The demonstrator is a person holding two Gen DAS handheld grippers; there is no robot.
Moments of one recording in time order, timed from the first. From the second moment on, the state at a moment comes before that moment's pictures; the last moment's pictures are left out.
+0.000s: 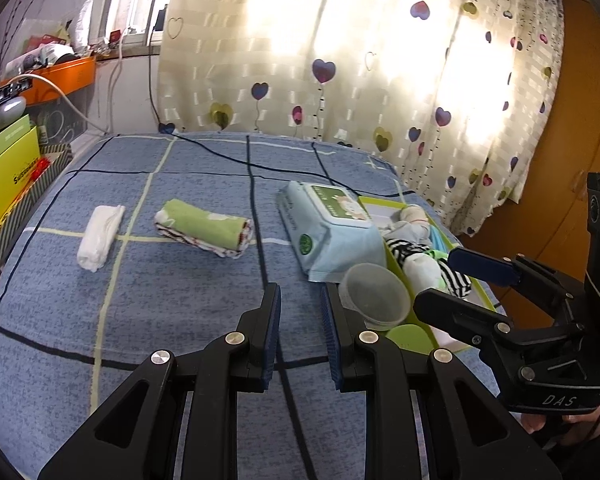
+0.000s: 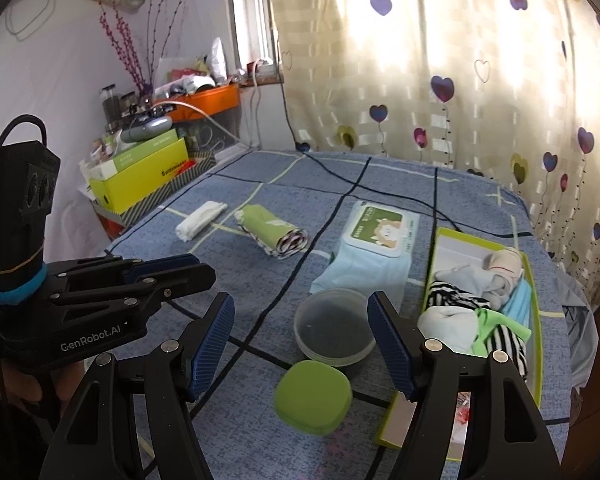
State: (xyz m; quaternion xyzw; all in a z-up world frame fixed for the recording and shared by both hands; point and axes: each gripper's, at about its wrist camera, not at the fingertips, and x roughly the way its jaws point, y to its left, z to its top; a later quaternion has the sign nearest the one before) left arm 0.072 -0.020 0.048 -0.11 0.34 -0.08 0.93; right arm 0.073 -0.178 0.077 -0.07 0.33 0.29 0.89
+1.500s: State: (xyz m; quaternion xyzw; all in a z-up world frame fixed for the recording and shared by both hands) left arm 0.122 0.134 0.021 -0.12 0.37 0.05 0.92; right arm 0.178 -0.049 0.054 -0.22 0.39 0.36 0.82
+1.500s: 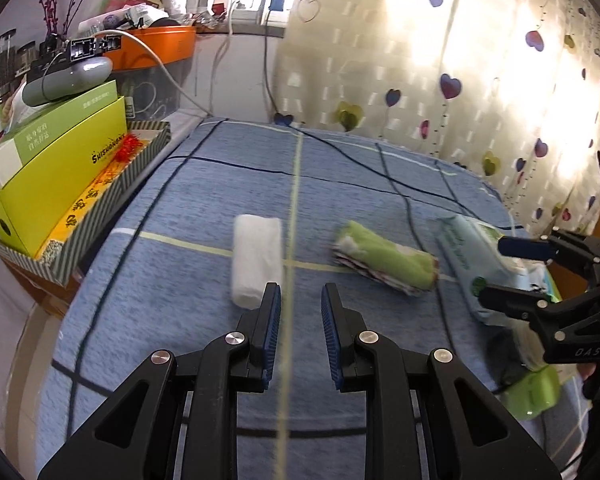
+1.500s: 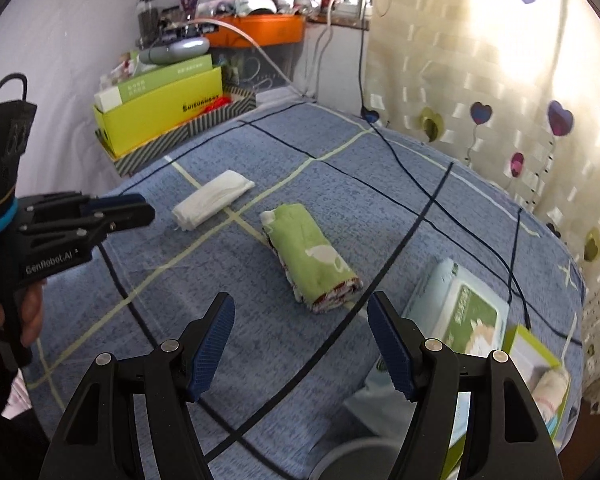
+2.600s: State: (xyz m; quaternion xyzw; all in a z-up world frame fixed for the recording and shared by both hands) left arm 0.200 0.146 -0.034 -0.08 0.44 0.06 0.89; right arm 0.260 0.016 -0.013 -0.28 0.48 0.36 0.75
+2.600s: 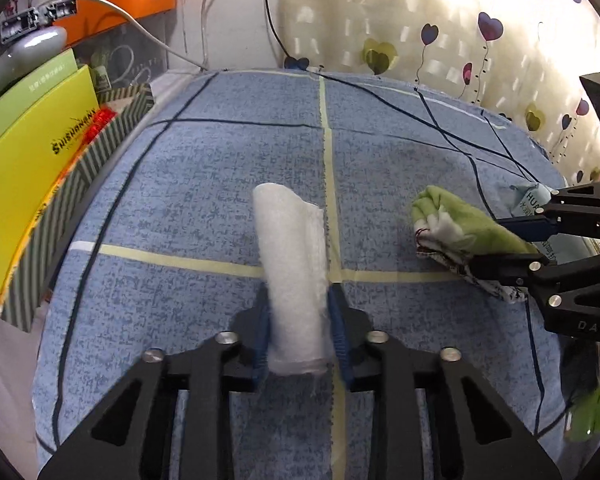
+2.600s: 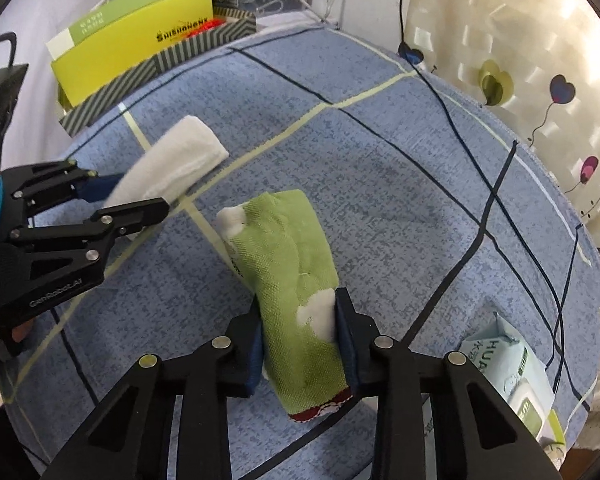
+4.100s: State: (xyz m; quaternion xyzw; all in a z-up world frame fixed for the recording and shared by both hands) left arm 0.067 0.041 0.061 -0.10 0.31 0.00 0.94; right arm 0.099 -0.117 0.084 -0.09 0.36 0.36 0.86
